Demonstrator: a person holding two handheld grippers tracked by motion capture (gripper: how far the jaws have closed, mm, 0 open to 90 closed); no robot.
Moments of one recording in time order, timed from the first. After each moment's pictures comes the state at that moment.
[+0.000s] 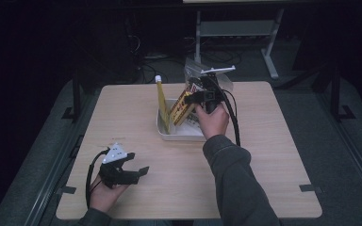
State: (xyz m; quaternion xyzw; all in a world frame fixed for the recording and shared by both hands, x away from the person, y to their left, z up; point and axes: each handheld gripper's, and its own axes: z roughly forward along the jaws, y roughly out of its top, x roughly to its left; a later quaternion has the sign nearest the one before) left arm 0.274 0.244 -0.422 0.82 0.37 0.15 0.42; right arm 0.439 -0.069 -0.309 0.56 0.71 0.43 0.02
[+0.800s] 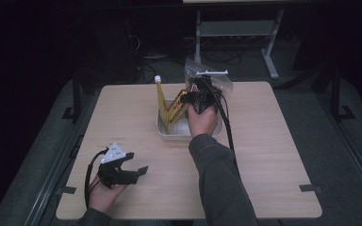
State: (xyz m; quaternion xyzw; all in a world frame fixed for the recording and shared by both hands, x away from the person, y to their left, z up) left arm 0.274 0.247 -0.421 0.82 0.36 0.15 0.42; right arm 0.449 -0.049 -0.327 0.61 0.66 0.43 0.03
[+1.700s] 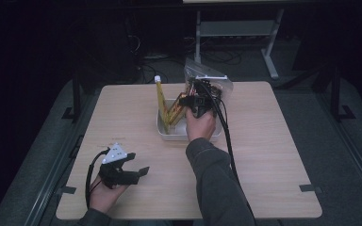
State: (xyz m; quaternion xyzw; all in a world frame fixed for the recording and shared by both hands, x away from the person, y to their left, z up) left arm 0.272 0.243 -0.420 0.82 0.36 0.14 0.42; right arm 0.440 -0.045 -0.335 0.62 0.65 0.44 0.03
